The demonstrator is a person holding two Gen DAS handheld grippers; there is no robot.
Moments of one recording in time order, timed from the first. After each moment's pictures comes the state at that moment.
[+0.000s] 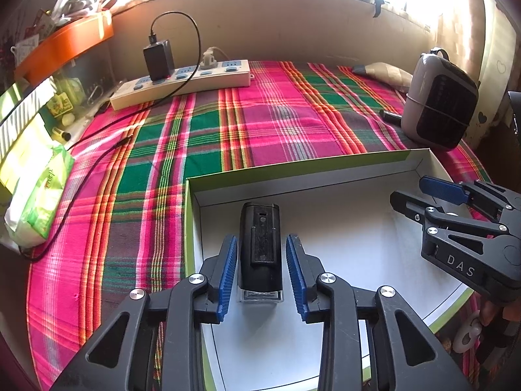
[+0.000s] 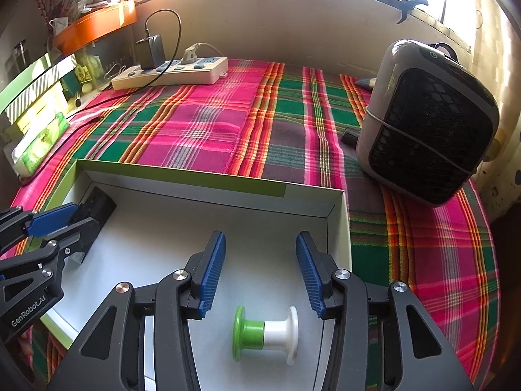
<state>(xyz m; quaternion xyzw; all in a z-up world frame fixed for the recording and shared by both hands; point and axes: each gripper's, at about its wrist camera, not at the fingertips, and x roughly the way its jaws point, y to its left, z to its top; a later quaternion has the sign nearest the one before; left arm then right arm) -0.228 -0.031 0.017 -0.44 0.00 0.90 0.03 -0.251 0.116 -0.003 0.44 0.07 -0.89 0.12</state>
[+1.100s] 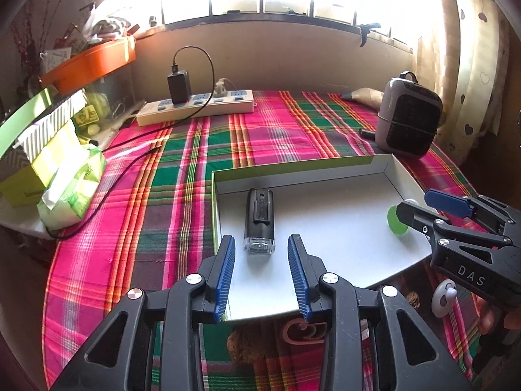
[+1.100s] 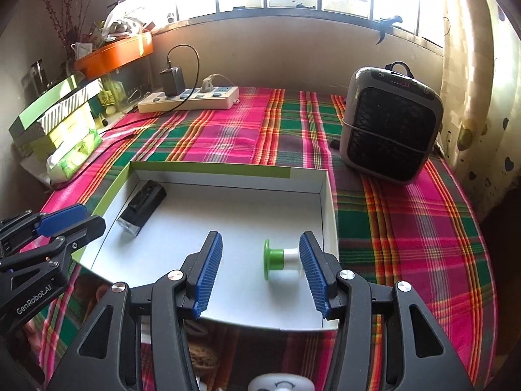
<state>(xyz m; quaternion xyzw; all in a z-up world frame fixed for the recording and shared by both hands) -0.155 -0.033 0.050 -0.39 0.00 0.92 0.02 -0.177 0.126 0.030 0.39 0.04 -0.91 0.13</state>
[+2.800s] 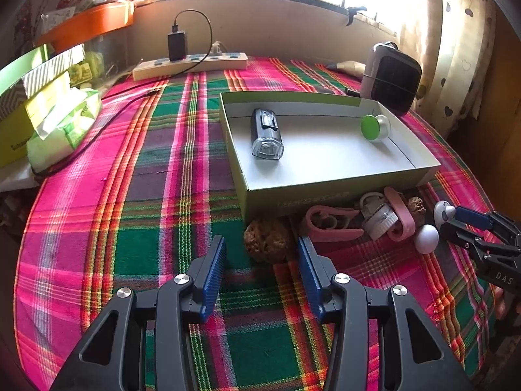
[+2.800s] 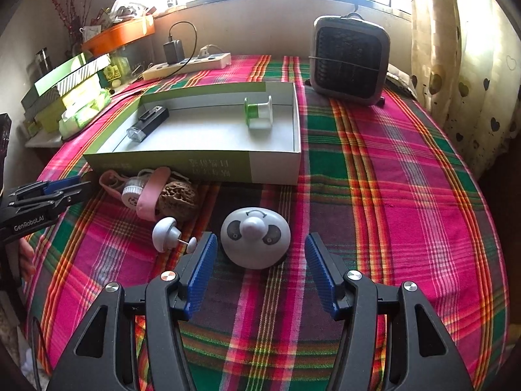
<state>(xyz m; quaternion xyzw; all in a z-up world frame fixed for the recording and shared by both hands) -0.103 -0.063 0.004 -0.42 -0.02 0.90 0.07 -0.087 0.168 -0.008 0.42 0.03 -0.90 0.12</state>
